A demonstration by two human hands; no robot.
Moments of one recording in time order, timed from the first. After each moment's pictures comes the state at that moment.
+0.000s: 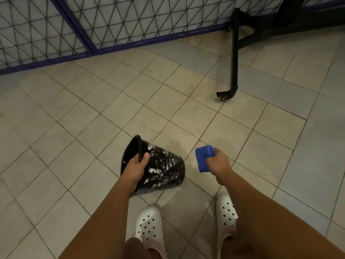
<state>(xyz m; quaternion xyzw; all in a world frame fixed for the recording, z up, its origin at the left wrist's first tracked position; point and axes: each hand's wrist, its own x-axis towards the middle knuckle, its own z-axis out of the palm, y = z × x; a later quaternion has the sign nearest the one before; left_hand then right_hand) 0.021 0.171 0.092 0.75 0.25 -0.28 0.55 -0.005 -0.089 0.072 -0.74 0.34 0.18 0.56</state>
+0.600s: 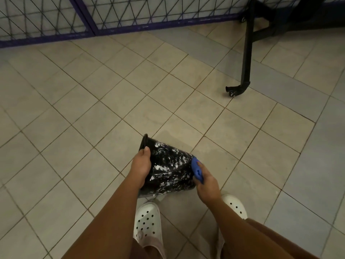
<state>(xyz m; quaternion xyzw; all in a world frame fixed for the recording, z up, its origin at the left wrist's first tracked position) 0.028 0.165 0.067 0.76 0.30 -0.24 0.52 -0.066 -0.032 0.005 -0.84 0.19 0.15 0.49</state>
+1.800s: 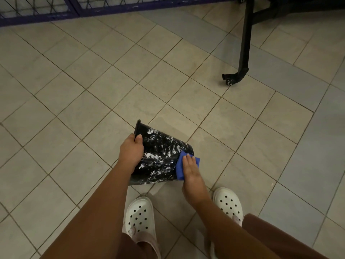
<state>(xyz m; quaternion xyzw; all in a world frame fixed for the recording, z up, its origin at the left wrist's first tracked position) 0.053 0.158 0.056 0.87 0.24 -0.19 0.39 -0.077 -0.014 -0.028 -0.93 0.05 0.07 0.37</state>
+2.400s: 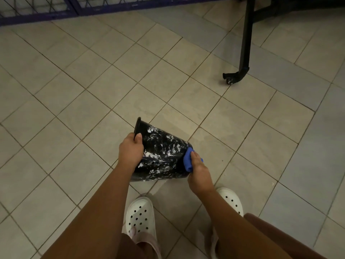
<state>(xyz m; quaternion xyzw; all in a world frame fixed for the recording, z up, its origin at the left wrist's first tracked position) 0.053 0.156 0.059 0.89 0.22 -0.15 0.38 -0.050 -0.032 -0.021 -0.90 0.14 0.13 0.40</state>
